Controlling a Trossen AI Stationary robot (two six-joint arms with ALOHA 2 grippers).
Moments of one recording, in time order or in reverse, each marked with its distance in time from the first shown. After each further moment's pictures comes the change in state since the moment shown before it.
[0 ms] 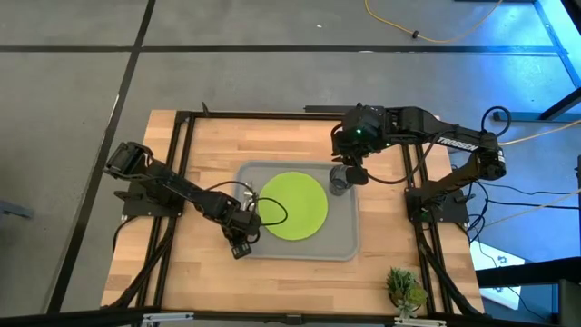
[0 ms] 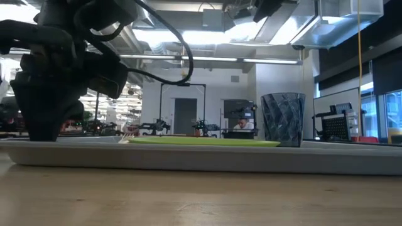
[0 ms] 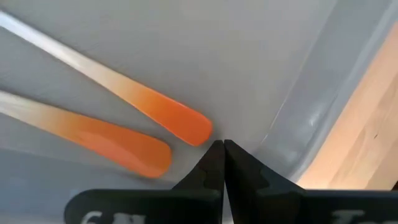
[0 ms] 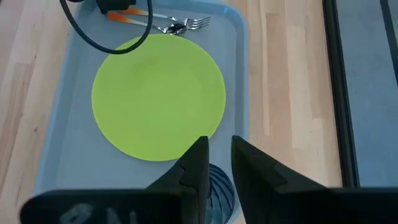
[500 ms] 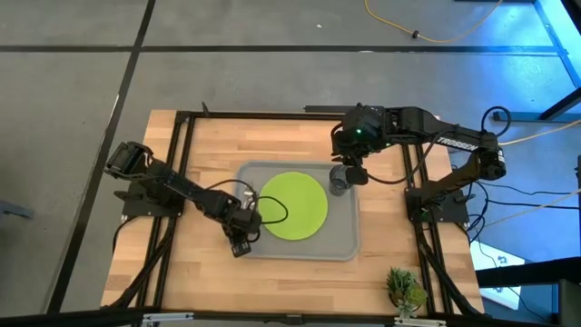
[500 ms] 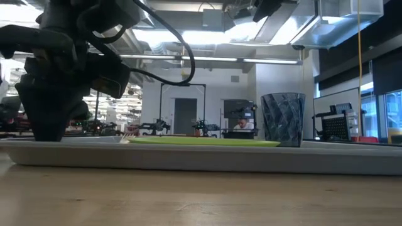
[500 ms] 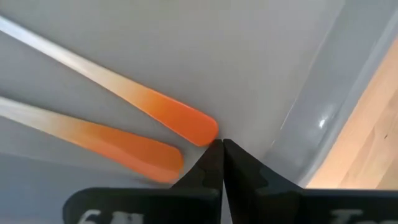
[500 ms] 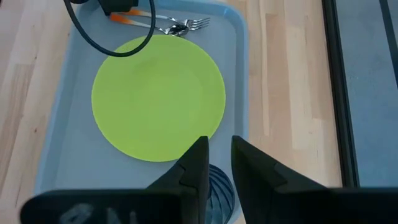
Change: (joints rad) left arm 0.019 0.000 0.000 -0.010 -0.011 0.051; right arm 0.000 0.000 0.000 0.004 0.000 0.000
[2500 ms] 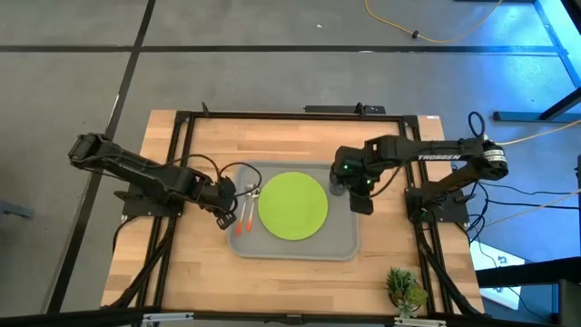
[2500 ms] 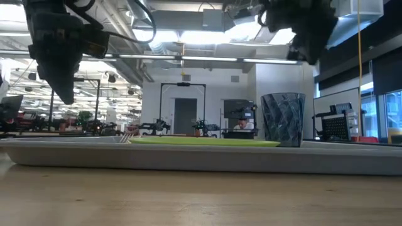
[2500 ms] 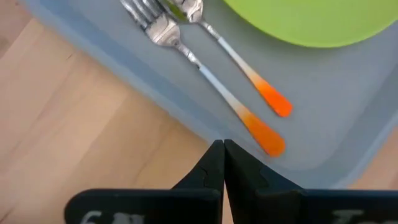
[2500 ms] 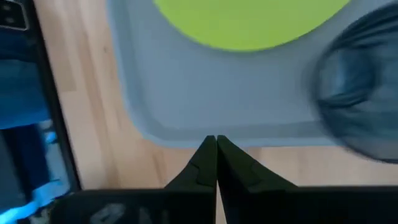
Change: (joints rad) left arm 0.071 -0.479 -0.082 -0.342 -0.313 -0.126; right arm 0.086 -0.016 -0.401 -0.021 -0.282 0.354
